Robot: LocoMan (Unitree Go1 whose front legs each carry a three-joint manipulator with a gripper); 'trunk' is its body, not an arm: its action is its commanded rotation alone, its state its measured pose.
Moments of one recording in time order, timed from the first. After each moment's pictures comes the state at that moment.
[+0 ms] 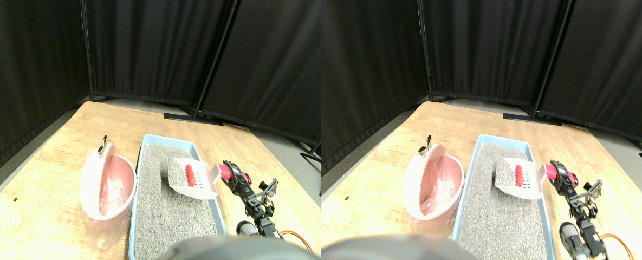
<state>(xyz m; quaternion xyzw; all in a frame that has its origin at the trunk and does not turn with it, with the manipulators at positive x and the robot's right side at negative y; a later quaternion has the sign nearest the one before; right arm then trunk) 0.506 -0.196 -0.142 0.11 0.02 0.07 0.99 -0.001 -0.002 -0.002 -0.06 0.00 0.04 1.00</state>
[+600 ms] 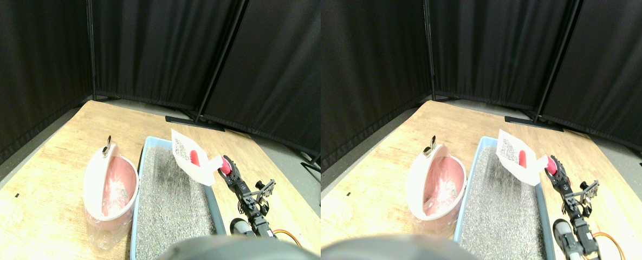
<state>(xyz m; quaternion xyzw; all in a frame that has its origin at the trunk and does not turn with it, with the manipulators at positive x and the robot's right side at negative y) 0.515 -0.176 -0.126 0.31 0.00 0.07 0.95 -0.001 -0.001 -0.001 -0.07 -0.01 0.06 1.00</state>
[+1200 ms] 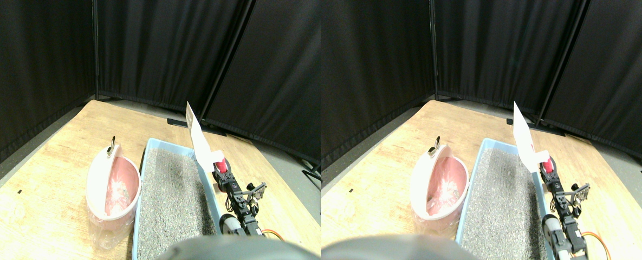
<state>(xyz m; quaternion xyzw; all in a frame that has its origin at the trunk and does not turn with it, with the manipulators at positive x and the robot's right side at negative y) 0.521 -0.156 -0.131 0.54 0.03 0.02 0.84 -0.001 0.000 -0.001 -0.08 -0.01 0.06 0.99</state>
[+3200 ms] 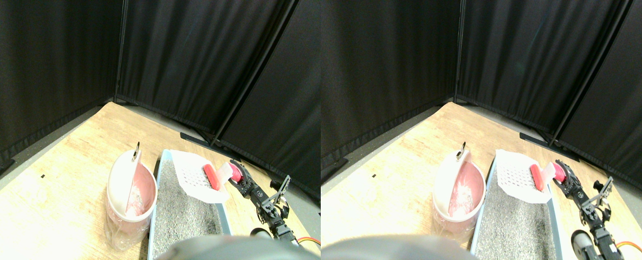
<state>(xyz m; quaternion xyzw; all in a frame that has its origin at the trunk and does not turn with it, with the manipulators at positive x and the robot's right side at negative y) 0.515 -0.115 -0.081 0.15 0.06 0.21 0.96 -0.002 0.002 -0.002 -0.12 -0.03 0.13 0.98</state>
